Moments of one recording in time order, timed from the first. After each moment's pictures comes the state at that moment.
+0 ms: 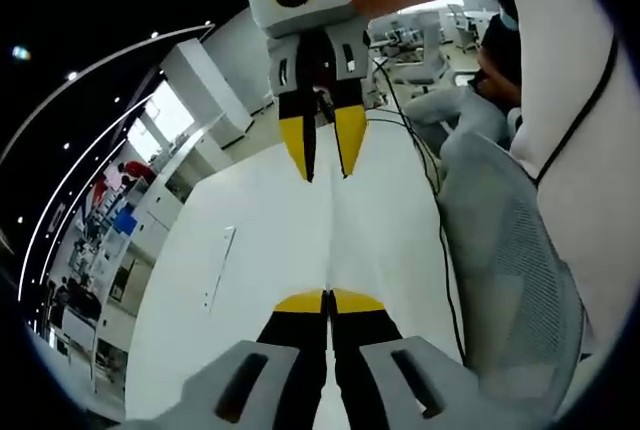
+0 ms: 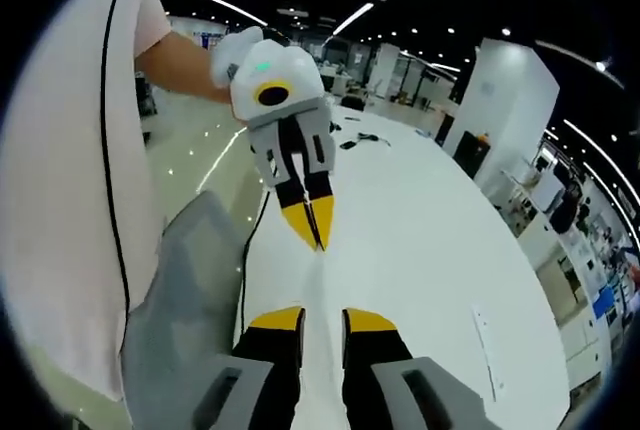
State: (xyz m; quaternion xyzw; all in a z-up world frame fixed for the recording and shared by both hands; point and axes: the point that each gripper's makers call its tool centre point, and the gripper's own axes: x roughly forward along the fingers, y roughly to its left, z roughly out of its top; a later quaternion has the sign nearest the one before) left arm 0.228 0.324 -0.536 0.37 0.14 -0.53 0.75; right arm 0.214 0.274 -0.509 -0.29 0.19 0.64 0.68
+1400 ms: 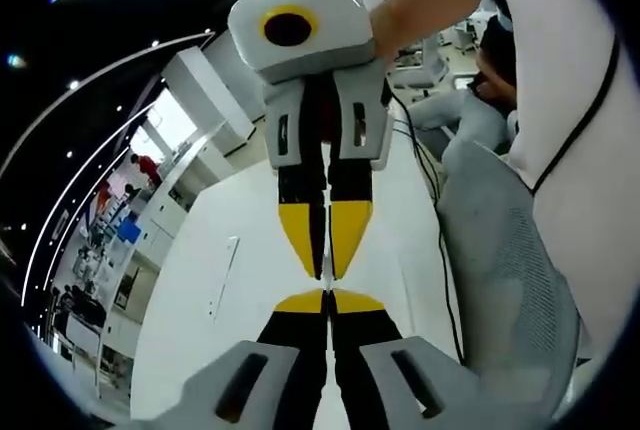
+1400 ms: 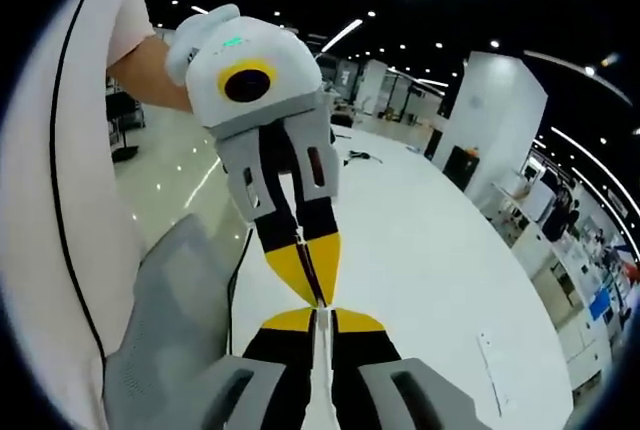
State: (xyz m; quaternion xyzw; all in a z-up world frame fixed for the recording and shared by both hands) left arm 0.219 0.316 -0.525 0.37 0.12 -0.53 0.75; right arm 0.216 0.319 -0.528 -0.30 0.16 0.62 0.70
